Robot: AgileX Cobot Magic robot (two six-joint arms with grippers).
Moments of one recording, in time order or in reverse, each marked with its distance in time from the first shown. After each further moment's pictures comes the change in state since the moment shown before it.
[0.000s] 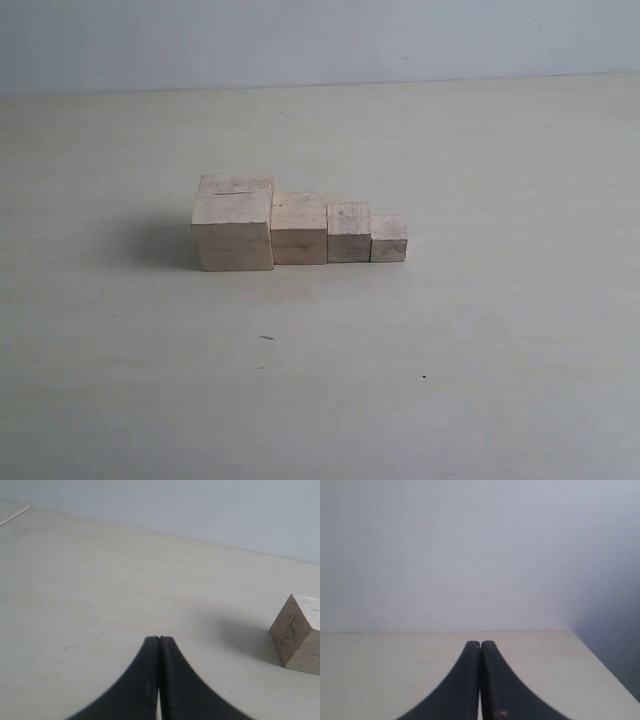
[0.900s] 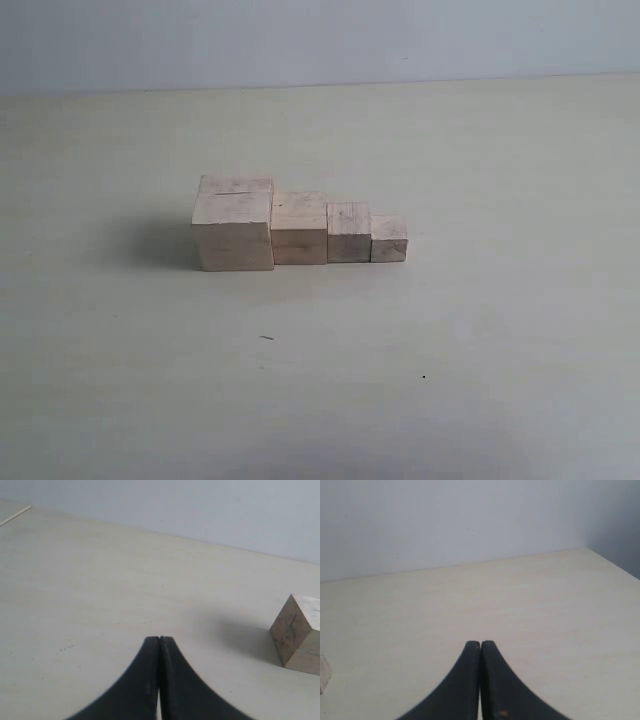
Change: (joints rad) left arm 0.000 0.000 0.000 0.000 0.000 0.000; right arm 0.000 -0.108 0.345 -0.023 -0.075 0.148
